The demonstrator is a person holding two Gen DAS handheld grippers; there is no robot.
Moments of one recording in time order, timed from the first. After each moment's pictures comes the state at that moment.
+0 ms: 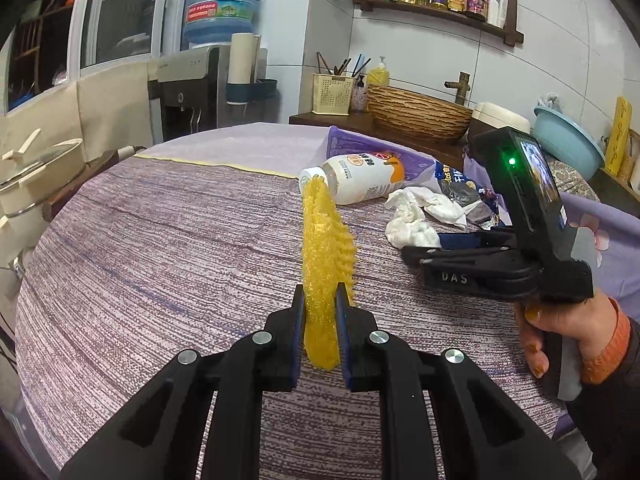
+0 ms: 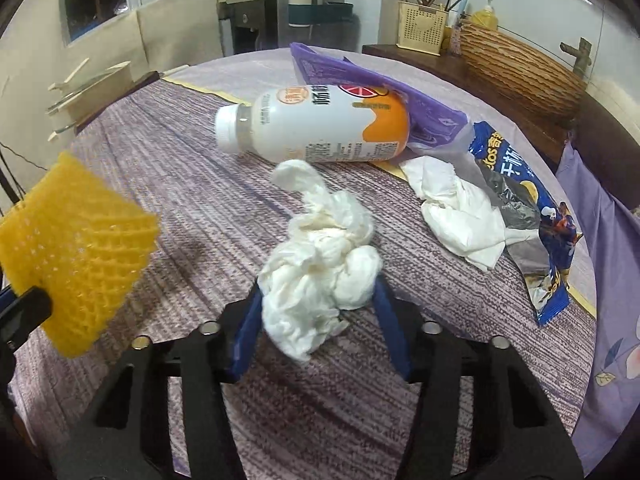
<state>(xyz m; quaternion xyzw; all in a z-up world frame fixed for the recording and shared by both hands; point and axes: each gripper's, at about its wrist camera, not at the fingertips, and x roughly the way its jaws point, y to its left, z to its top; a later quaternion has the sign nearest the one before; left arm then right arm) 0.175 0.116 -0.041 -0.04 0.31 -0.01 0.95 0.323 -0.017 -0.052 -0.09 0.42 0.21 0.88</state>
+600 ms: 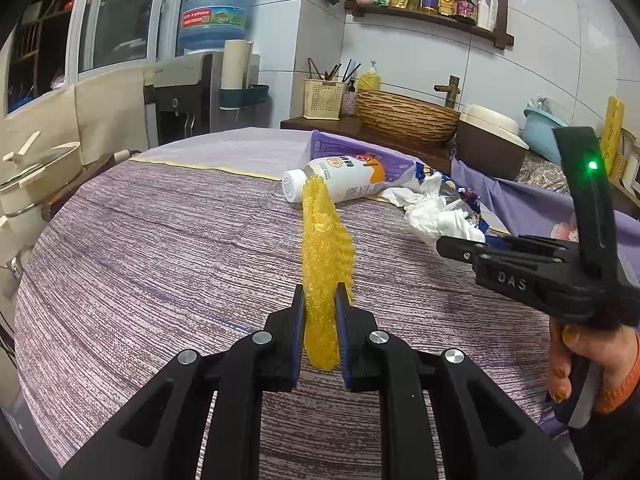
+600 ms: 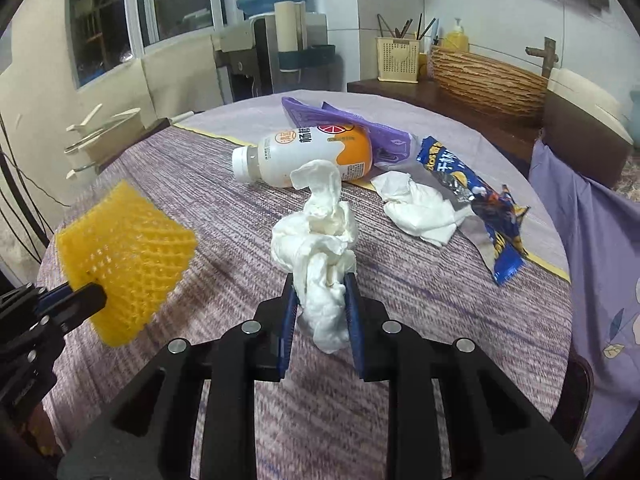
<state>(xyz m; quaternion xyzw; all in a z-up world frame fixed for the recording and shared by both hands) 0.158 0.095 -0.036 -0.04 0.30 -0.02 0.95 0.265 -0.063 -0.023 -0.03 0.36 0.22 0.91</state>
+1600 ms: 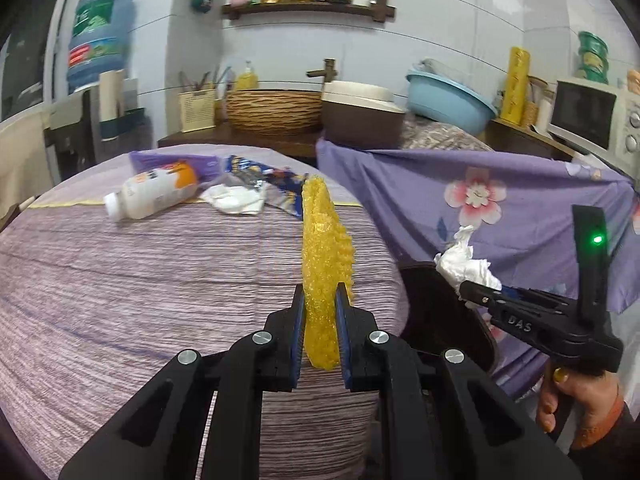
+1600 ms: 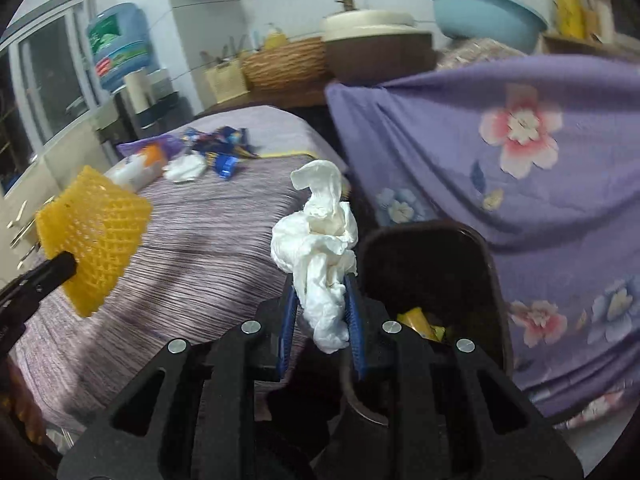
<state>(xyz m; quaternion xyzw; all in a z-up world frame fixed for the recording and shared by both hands) 0.132 -0.071 -0.037 0.02 0.29 -0.18 0.94 0.150 -0.291 -0.065 0.12 0.35 0.02 0.93</state>
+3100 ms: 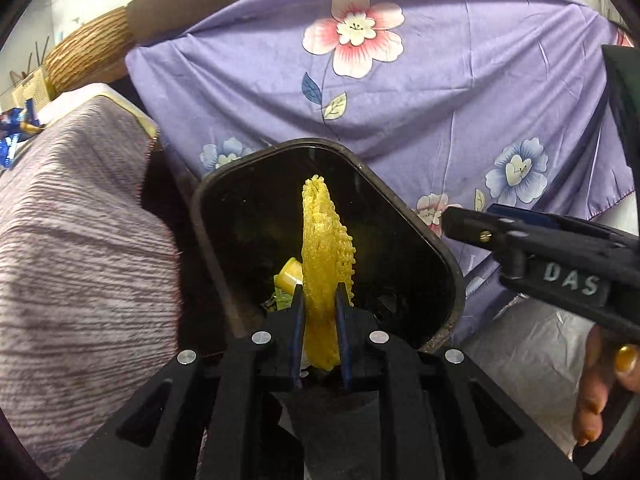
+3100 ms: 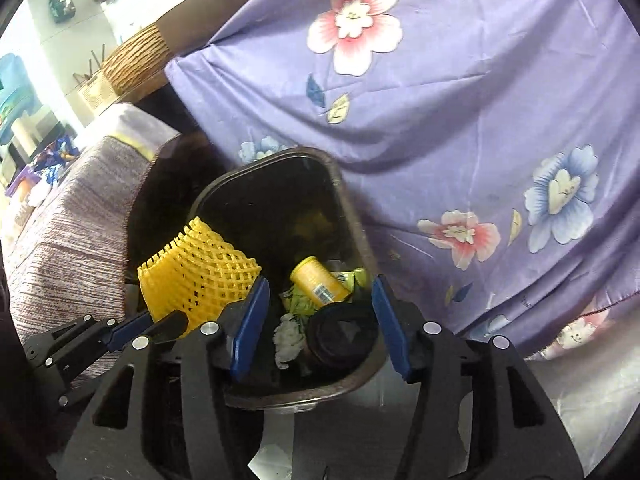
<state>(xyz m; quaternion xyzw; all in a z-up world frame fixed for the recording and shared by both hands) 0.177 -0.269 -0.183 0.16 0.41 -0.33 0.83 0.124 -0.424 -0.157 0.21 0.41 -0.14 0.88</state>
